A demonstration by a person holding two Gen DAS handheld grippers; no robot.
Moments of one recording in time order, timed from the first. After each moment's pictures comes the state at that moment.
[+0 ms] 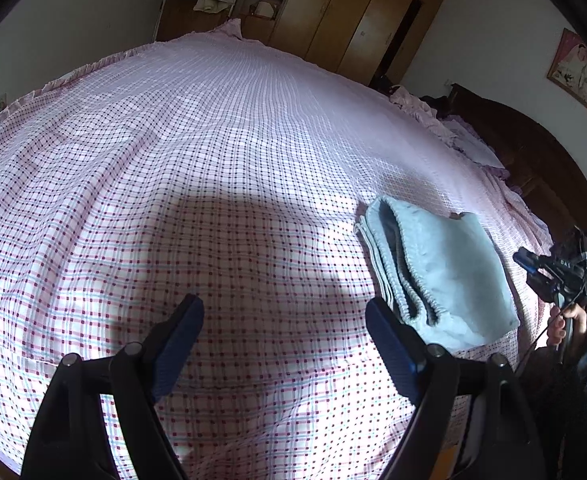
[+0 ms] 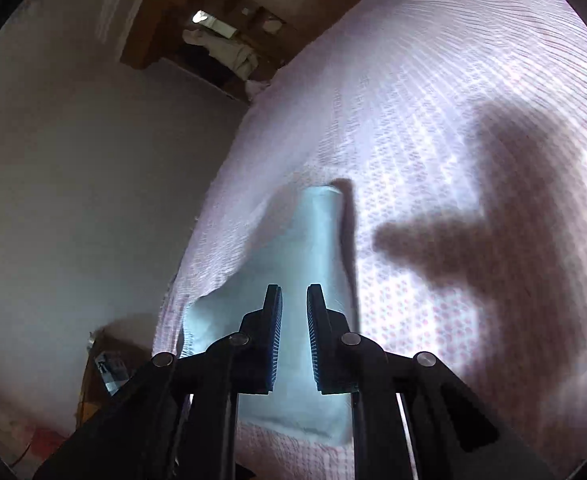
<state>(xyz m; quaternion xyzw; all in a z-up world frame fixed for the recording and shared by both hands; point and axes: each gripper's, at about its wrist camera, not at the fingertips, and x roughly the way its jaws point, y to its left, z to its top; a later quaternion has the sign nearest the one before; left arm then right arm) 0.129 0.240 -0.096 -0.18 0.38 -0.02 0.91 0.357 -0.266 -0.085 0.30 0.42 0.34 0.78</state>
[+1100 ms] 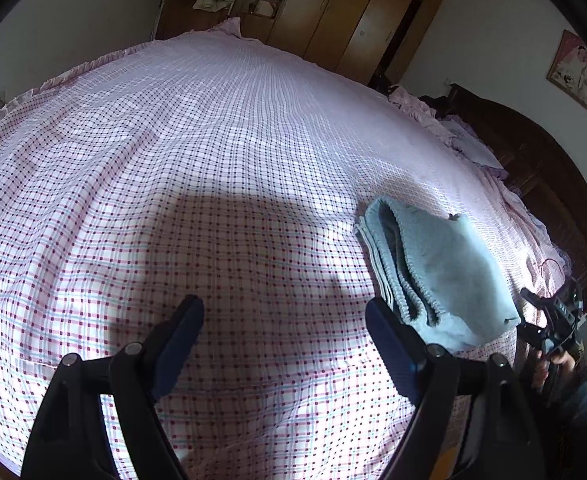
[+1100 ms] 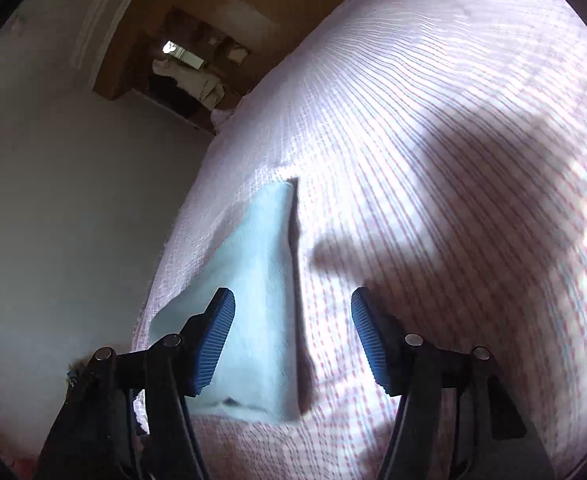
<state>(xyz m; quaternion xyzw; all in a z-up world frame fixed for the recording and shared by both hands) 0.132 0.244 -0.096 -0.18 0.38 -0.02 0.91 0.285 -0.300 -0.131 0.38 0.40 0.23 0.80</state>
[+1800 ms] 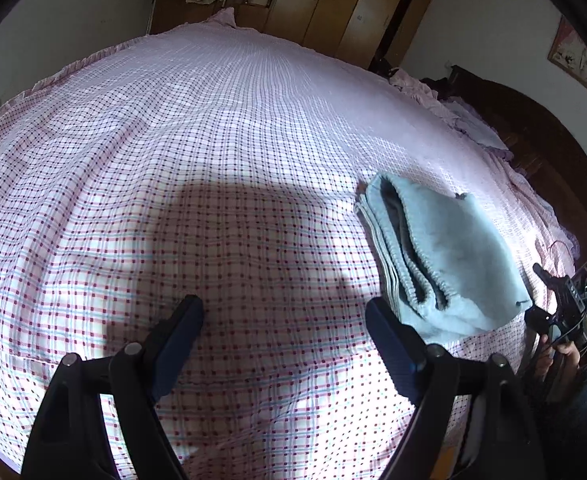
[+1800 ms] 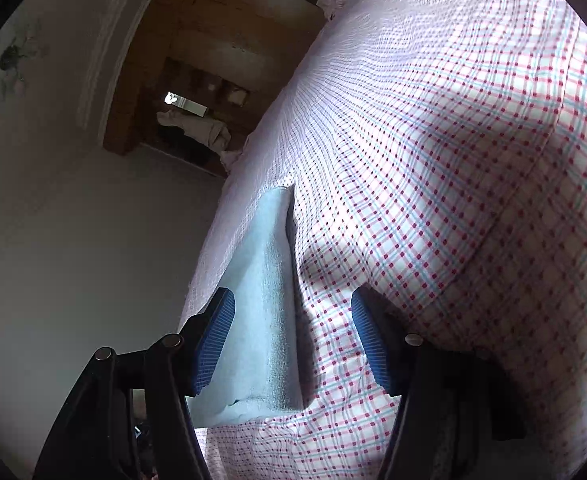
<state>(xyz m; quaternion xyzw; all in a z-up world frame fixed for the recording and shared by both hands) 0.136 0.226 -0.103 -0.16 0.41 -0.02 0.90 0.305 -0.279 -0.141 0.42 0.33 0.21 0.82</state>
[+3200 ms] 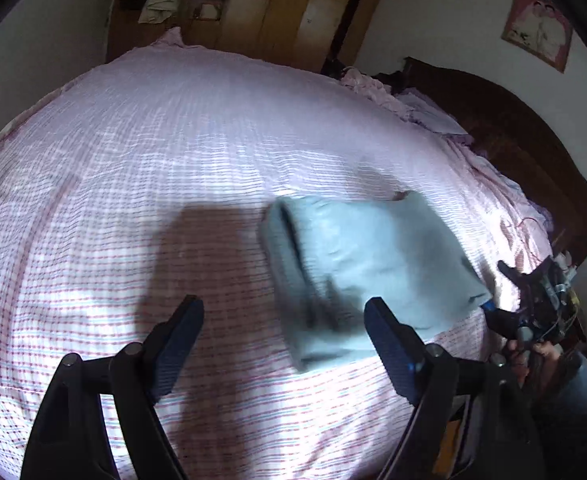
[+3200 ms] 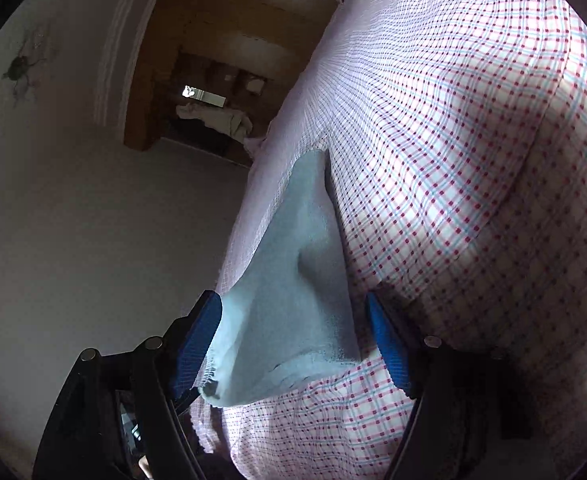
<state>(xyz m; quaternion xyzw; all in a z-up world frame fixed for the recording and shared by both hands) 0.144 0.166 -0.055 -0.13 0.38 -0.11 0.91 0.255 -0.254 -0.163 0.47 0.34 0.29 0.76</state>
